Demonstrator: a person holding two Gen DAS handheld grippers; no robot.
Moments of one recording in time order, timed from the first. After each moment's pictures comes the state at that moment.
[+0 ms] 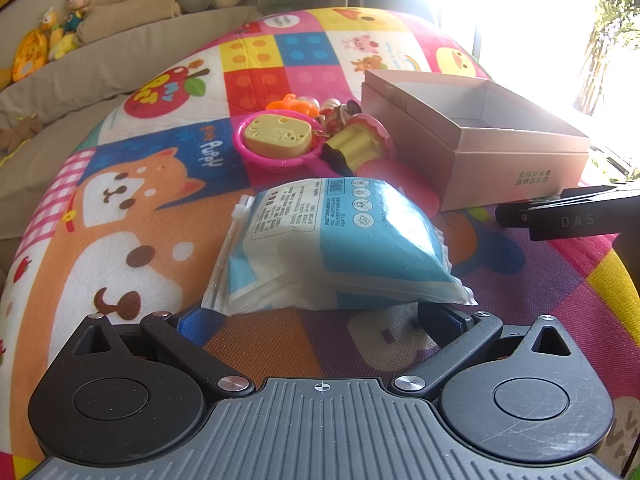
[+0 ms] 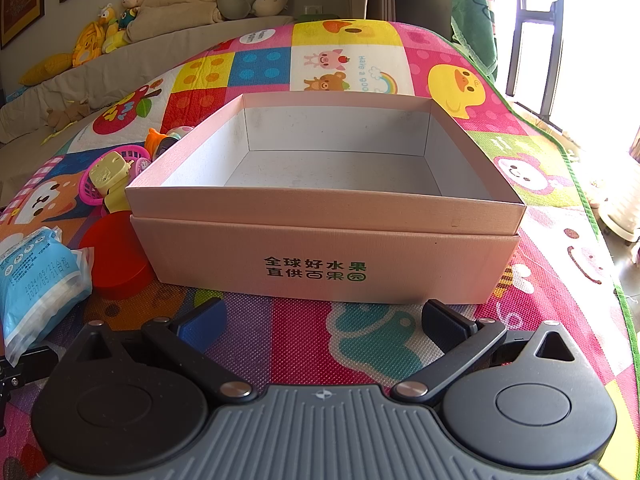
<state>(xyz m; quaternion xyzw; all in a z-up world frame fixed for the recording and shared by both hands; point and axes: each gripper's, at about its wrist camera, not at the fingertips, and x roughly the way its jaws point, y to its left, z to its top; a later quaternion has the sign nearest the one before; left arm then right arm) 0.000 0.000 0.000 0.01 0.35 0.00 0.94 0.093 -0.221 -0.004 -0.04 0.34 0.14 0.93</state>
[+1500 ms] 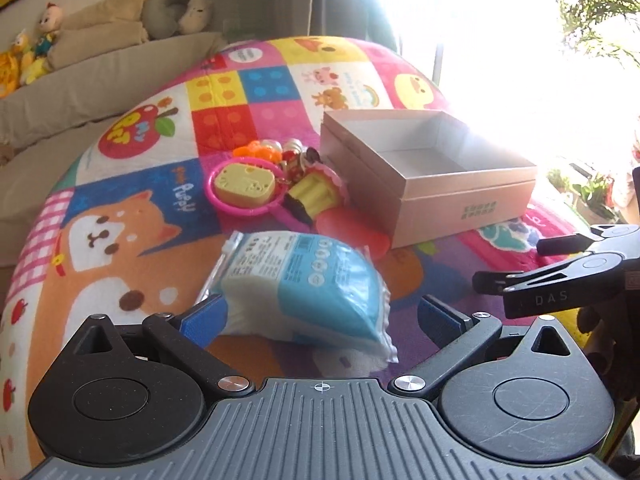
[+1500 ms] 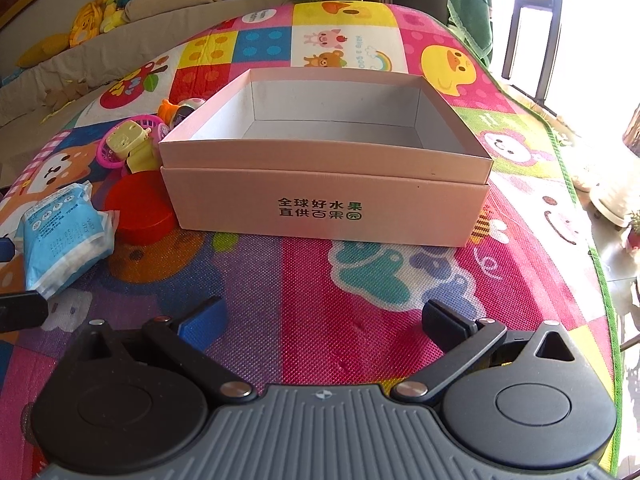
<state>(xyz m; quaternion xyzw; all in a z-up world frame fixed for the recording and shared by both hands) -0.010 -0.006 0.034 0.02 0.32 -0.05 0.95 0.056 -0.227 0.001 -0.05 0.37 0.13 0.92</state>
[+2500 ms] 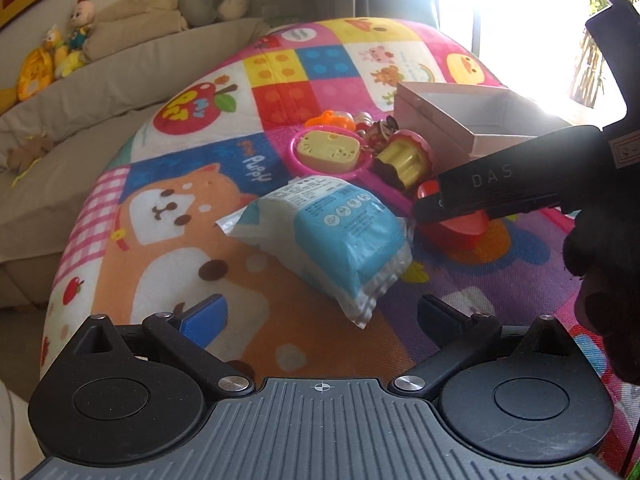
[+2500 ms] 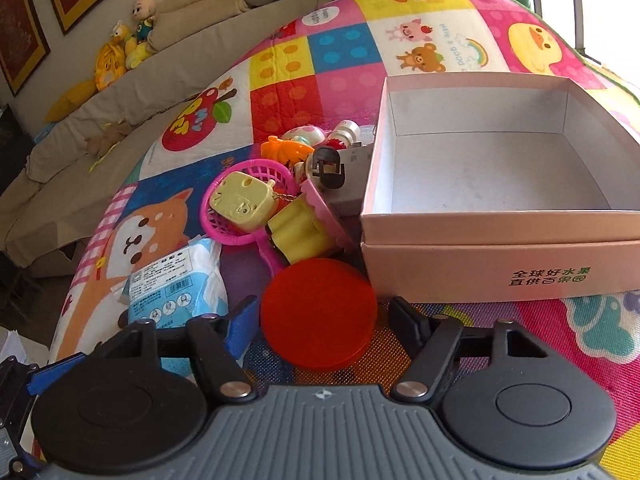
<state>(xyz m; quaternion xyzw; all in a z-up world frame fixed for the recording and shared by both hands) -0.016 0.039 0.018 0.03 0.35 0.01 0.94 0.093 -0.117 0.020 0.06 0.40 0.21 0.89</state>
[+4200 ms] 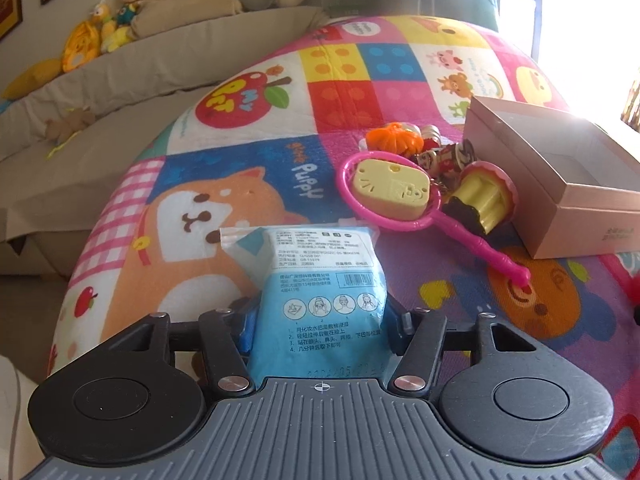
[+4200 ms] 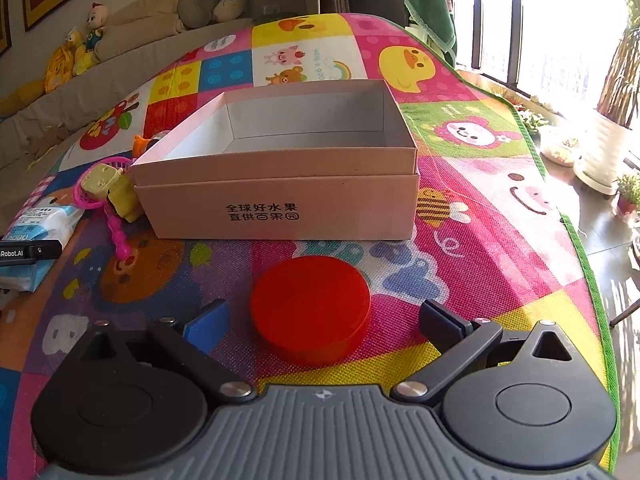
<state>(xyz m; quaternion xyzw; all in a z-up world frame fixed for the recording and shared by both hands) 0.026 0.052 0.021 0.01 0.35 0.08 0.93 0.049 -0.251 0.003 -0.02 0.36 0.10 0.93</state>
